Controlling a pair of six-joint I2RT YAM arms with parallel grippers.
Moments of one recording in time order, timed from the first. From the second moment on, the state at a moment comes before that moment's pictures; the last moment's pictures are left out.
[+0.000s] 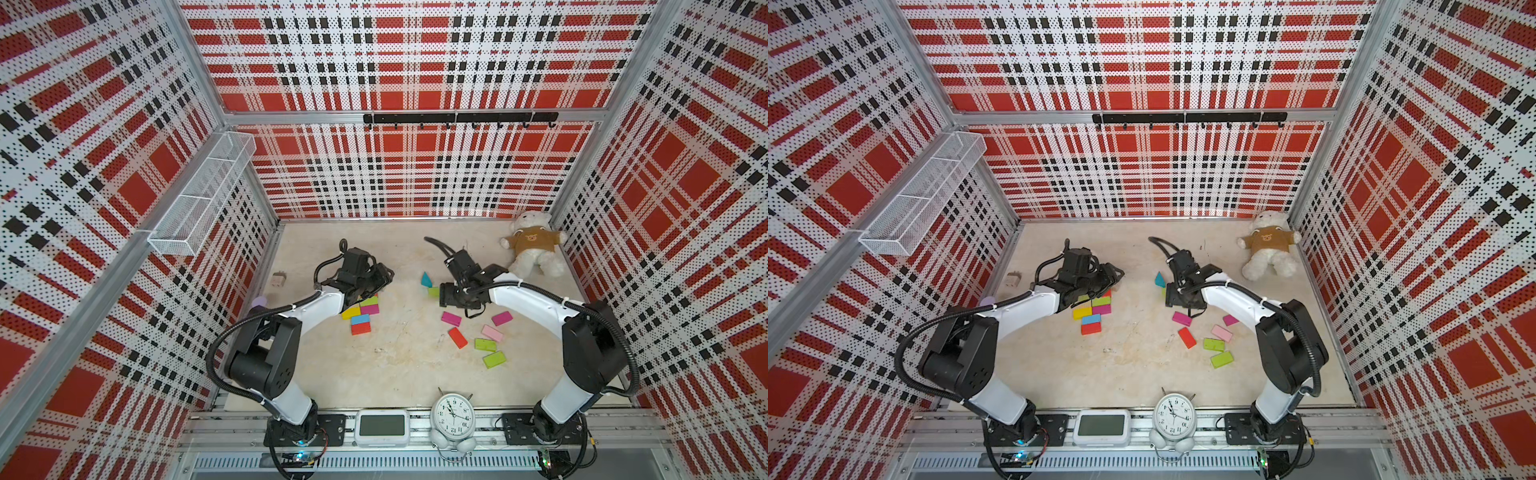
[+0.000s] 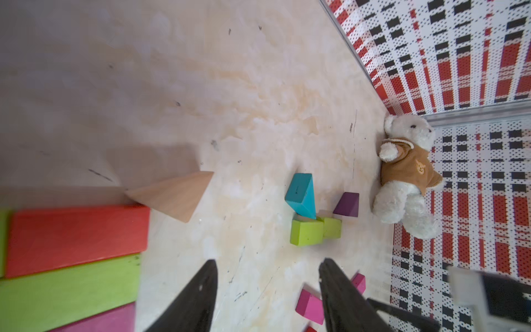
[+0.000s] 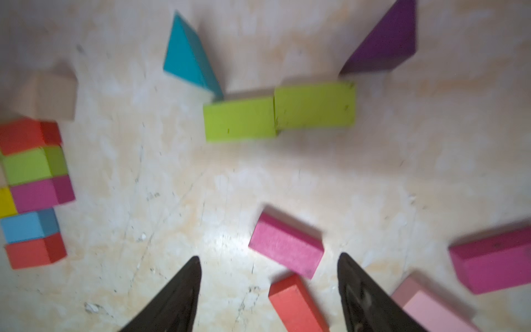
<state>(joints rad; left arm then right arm) -0.36 1.61 0.93 0.00 0.24 -0.90 0.61 1.69 1.19 -0.70 0.10 0.62</state>
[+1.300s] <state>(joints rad) -0.31 1.50 0.84 0.02 0.28 -0.88 0.67 1.91 1.29 -0.70 0.19 0.67</state>
